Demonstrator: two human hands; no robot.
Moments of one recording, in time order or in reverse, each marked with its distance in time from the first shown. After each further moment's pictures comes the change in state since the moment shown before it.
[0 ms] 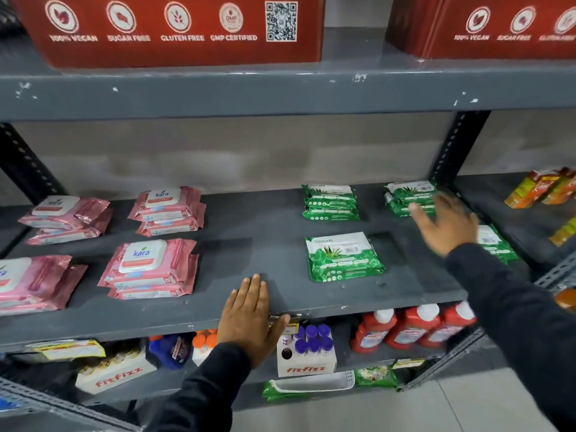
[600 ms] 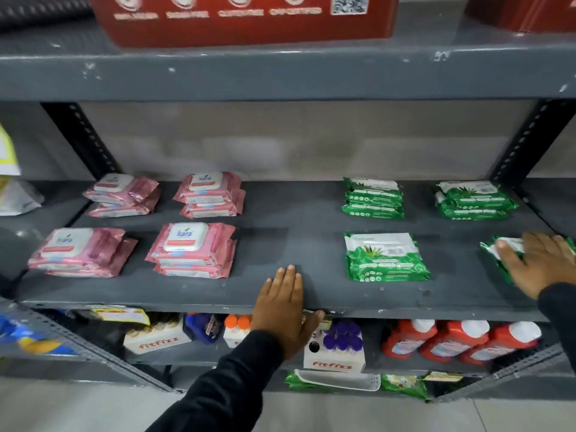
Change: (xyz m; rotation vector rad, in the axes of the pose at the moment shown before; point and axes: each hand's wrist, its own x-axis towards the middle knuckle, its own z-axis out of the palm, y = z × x) left_hand -0.001 0.006 -0.006 -0.032 -0.052 -0.019; right_hand 0.015 0.100 0.044 -0.316 -0.137 0.060
